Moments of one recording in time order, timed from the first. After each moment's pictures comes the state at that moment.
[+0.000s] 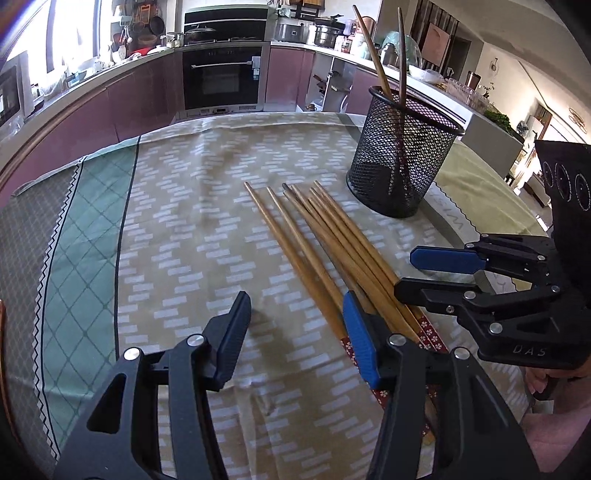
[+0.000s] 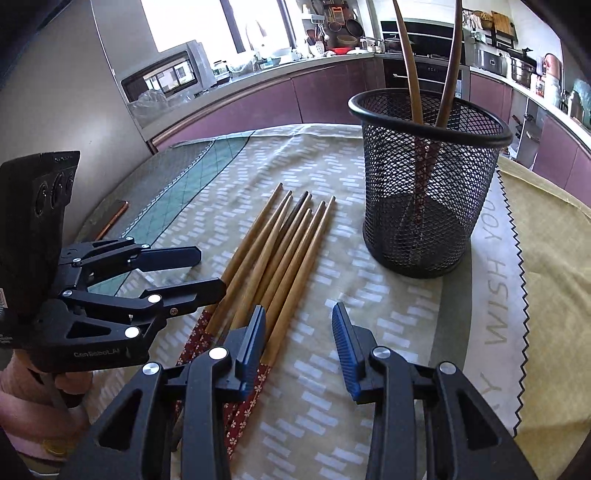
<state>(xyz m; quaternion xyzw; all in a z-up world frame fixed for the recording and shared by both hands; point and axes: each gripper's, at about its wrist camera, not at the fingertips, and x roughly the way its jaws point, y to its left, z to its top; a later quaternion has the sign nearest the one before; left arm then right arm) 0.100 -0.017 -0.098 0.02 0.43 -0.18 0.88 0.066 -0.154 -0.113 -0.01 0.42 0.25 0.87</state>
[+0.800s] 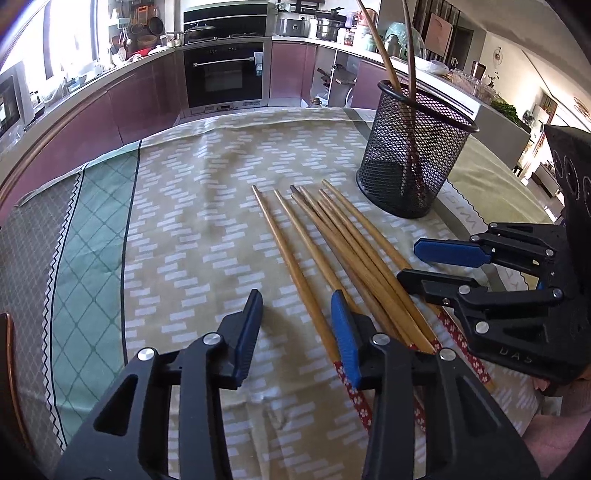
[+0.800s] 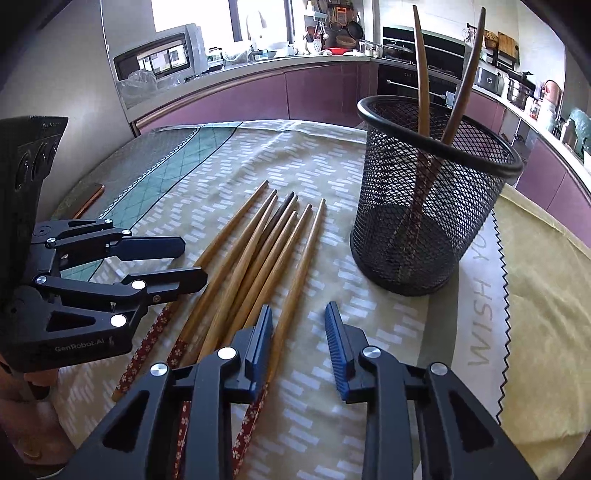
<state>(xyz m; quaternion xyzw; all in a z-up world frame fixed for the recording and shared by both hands) 0.114 -0.020 -0.100 0.04 0.44 -0.16 0.88 0.076 -0.140 -0.113 -0.07 0.42 0.22 0.88</state>
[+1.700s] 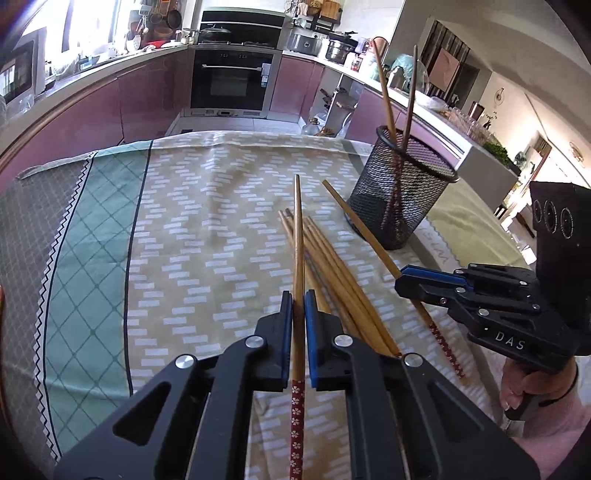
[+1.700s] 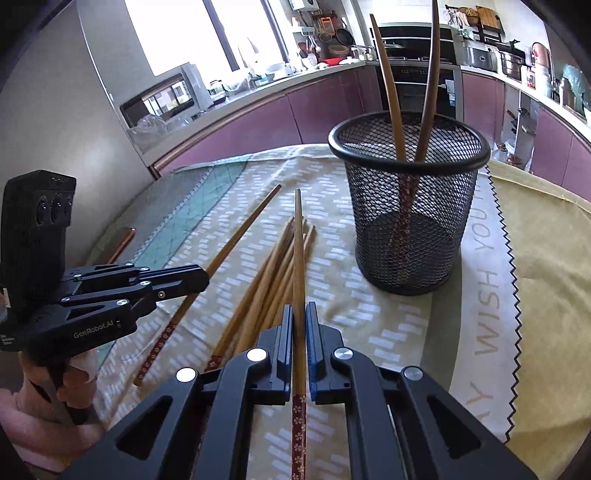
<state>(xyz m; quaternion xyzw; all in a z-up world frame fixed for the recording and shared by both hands) 0.101 -0.002 -0.080 -0.05 0.42 -0.18 0.89 0.068 -0.172 -0.099 0.04 0.40 0.26 0.88</state>
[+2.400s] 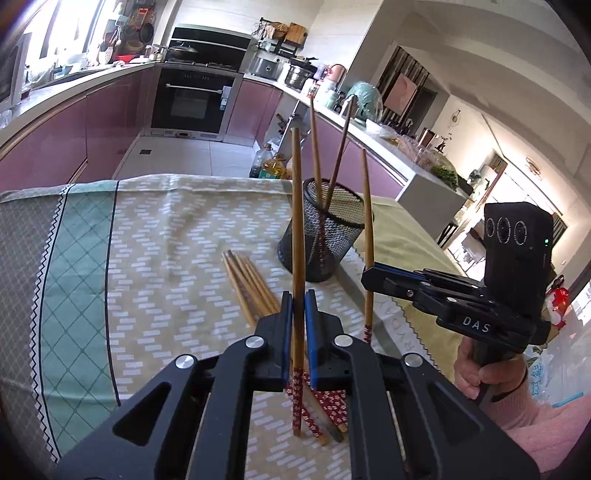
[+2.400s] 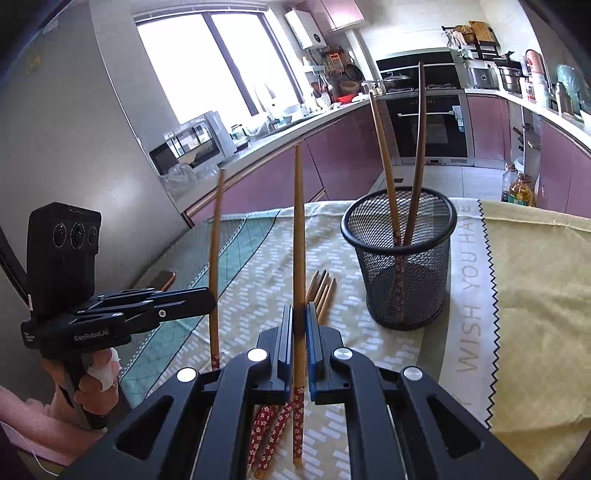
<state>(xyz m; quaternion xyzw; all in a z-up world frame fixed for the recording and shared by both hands) 0.080 0.000 -0.027 -0.09 0.37 -0.27 0.88 0.044 -0.209 -0.053 0.09 0.33 0.30 0.89</state>
